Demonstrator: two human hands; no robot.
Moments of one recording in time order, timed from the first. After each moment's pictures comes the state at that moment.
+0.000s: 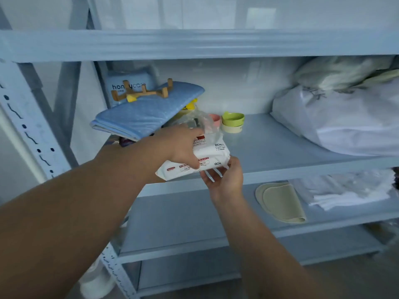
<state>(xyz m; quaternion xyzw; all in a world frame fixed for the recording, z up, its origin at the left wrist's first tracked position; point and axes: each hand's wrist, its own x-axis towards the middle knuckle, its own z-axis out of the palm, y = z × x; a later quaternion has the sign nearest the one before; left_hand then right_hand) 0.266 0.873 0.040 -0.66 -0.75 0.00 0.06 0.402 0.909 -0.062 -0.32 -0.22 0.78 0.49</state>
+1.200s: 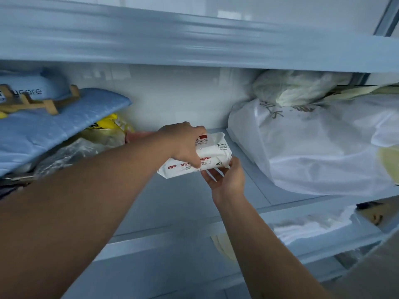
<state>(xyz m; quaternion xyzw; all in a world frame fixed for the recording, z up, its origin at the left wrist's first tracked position) 0.375 1.209 0.047 -0.67 -0.74 -0.01 0.04 0.512 1.235 -0.057 -0.34 -0.25 0.73 0.54</state>
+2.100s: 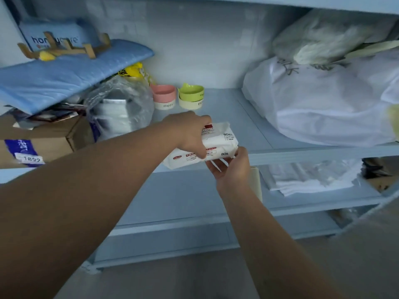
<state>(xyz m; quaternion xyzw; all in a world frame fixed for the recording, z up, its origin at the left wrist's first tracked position) 0.442 1.063 -0.009 -0.64 -0.77 0.01 0.00 0.575 1.090 -0.105 -0.39 -0.24 0.75 0.48</state>
